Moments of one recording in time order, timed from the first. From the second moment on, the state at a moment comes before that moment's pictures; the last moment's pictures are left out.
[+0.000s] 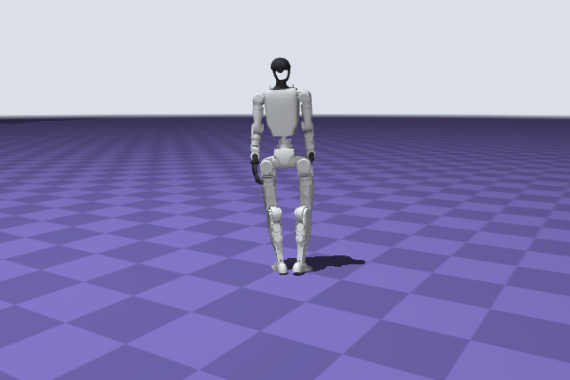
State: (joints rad) left arm 0.11 0.11 0.31 1.70 0.00 0.12 -0.12; right arm -0.14 -0.01 0.23 1.53 -0.20 -0.02 0.22; waist -0.11 0.01 -0.13; left_leg -0.01 0.01 0.42 0.18 -0.18 0.01; right_leg 0.00 -0.05 -0.43 0.18 -0.03 0.01
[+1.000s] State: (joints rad) left arm 0.39 0.07 0.57 1.70 0.02 0.14 -0.16; right arm -0.54 0.03 0.19 1.23 -0.20 -0.07 0.25; waist 0.07 -0.03 0.04; left_leg -0.74 0.25 0.35 1.32 -0.05 0.11; right_leg 0.00 -0.10 -0.27 0.09 0.05 0.00
